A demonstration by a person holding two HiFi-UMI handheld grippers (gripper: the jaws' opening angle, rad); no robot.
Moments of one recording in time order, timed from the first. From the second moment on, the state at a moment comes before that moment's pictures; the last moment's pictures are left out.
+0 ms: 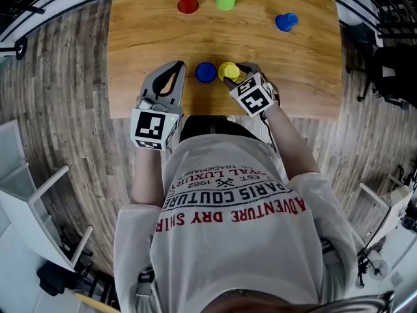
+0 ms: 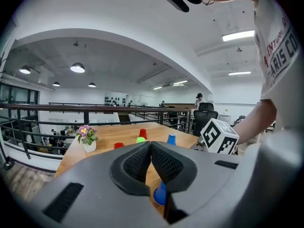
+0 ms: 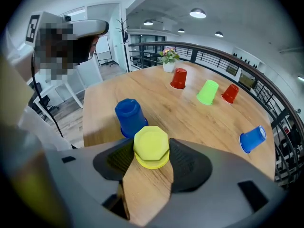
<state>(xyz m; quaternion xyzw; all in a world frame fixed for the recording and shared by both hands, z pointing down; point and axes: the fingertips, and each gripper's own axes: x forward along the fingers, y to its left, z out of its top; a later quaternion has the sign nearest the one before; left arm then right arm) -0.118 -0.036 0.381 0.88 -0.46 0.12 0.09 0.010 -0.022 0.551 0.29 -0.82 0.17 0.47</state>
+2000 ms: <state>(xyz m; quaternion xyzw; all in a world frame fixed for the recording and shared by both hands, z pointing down) -0.152 -0.125 0.421 0.79 -0.59 0.12 0.10 -0.124 -0.273 0.539 0.26 -0.89 0.13 0.35</state>
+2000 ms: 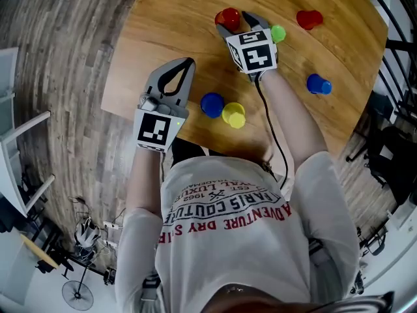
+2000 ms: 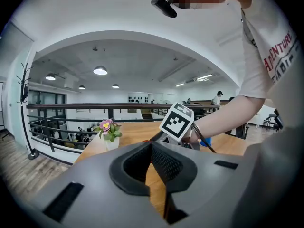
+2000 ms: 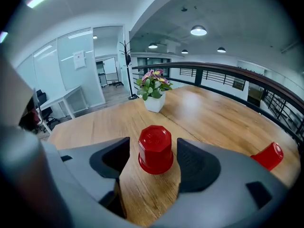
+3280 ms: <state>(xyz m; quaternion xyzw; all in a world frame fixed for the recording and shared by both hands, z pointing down) -0.083 -0.093 0.392 0.89 -0.44 0.12 0.07 0.029 -0.166 0.493 0.38 -0.84 0.17 0.34</state>
